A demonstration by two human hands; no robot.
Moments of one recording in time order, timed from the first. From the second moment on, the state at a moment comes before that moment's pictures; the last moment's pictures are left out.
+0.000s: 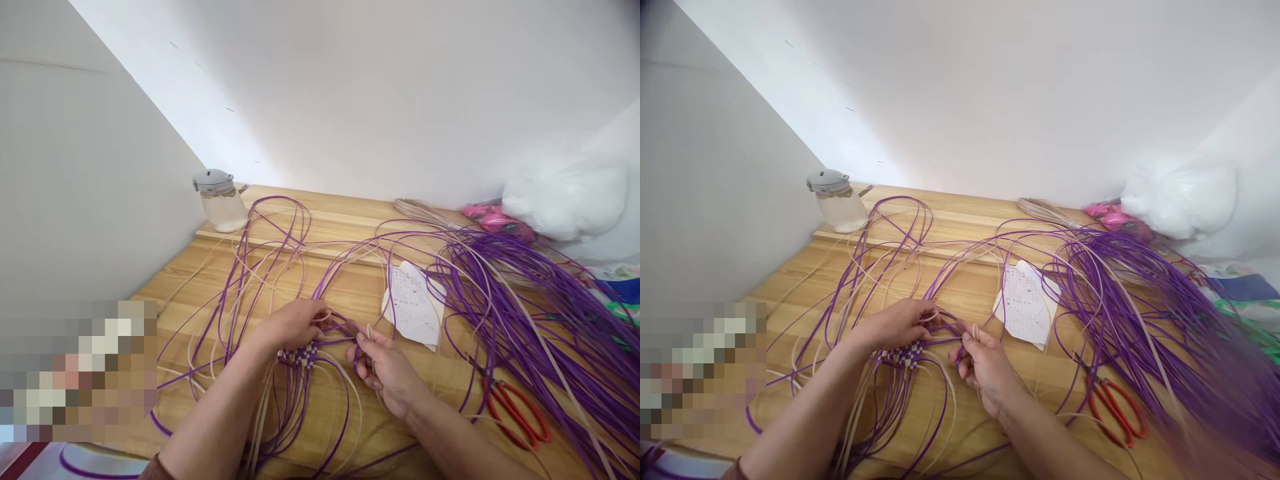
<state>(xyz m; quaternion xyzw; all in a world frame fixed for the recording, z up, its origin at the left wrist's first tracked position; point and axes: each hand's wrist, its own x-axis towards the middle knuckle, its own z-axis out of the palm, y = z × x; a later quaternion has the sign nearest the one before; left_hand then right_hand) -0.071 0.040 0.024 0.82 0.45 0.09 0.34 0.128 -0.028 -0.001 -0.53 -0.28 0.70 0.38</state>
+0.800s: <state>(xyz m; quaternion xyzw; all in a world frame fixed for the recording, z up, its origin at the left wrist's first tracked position) 0.003 0.013 -0.001 0.72 0.47 0.27 0.44 0.139 -0.036 0.003 -0.54 -0.37 0.67 0.35</state>
